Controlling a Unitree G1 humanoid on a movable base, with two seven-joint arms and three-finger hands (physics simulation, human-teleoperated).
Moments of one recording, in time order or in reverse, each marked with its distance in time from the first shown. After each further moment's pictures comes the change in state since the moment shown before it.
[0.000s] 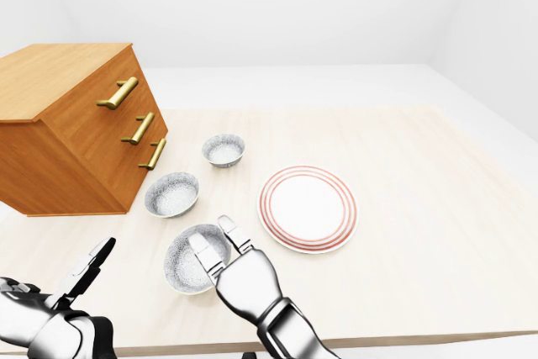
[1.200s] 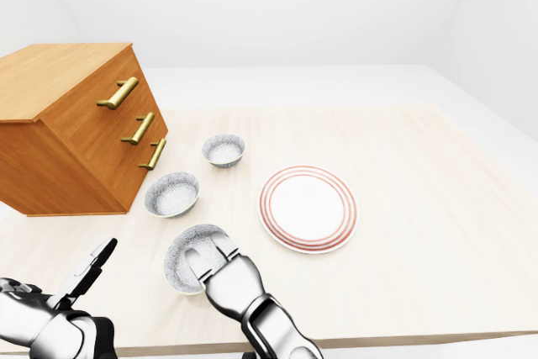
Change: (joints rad) left arm 0.001 -0.001 -0.003 0.009 0.010 -0.001 0.000; right arm -0.071 0.101 -0.005 0.236 -0.001 0.000 0.097
